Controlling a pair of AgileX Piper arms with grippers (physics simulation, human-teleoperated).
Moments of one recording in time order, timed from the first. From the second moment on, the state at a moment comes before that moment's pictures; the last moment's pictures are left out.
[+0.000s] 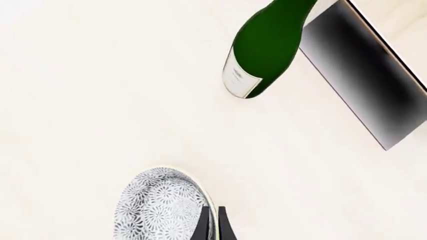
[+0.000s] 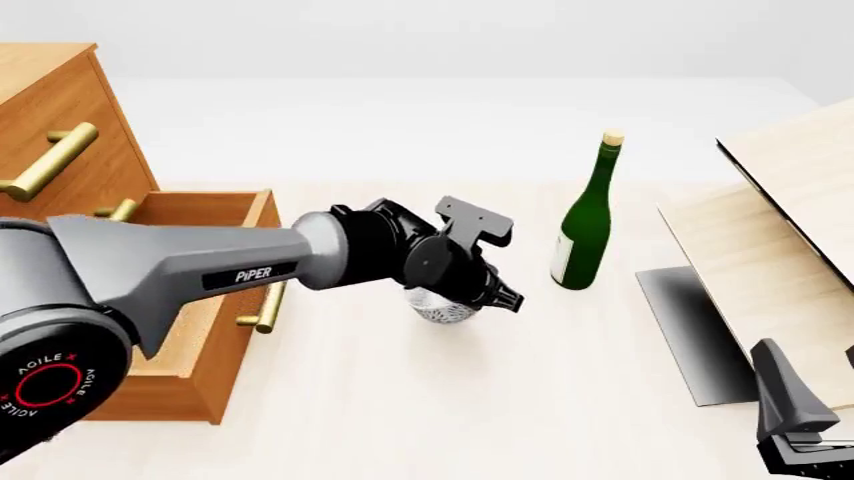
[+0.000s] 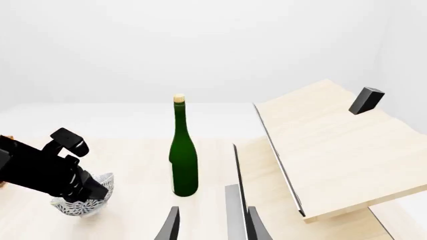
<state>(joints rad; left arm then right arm) -0.79 2.03 -1.44 0.39 -0.15 0.00 0.01 0.00 -0.01 0.00</state>
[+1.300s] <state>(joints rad) -0.67 1.67 -1.27 0.34 -0.10 0.00 0.01 0.00 -0.01 0.00</state>
